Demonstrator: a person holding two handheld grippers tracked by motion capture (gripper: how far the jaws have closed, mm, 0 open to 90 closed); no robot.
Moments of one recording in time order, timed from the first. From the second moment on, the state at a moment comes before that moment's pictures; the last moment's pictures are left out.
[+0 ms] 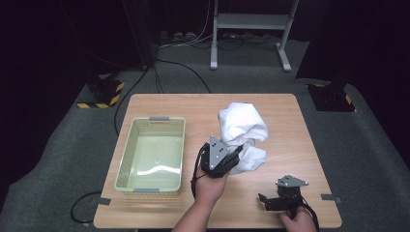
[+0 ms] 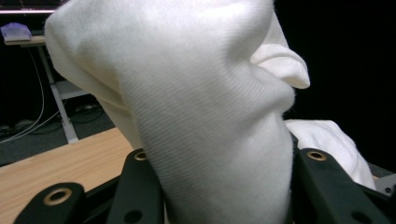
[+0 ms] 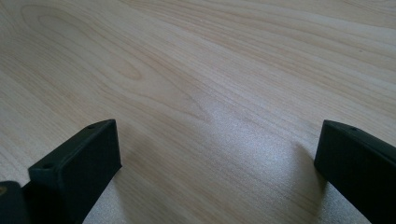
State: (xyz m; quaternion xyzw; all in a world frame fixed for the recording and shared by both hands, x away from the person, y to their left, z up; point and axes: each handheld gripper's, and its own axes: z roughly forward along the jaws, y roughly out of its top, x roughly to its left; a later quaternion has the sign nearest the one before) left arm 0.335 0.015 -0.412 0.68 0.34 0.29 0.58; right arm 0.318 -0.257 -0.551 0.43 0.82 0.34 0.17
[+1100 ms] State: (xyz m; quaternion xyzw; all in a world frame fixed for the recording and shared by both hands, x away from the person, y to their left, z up) left arm 0.362 -0.002 -0.474 0.73 0.38 0.24 0.52; right arm 0.318 -0.257 -0.551 0.42 0.82 0.34 0.17
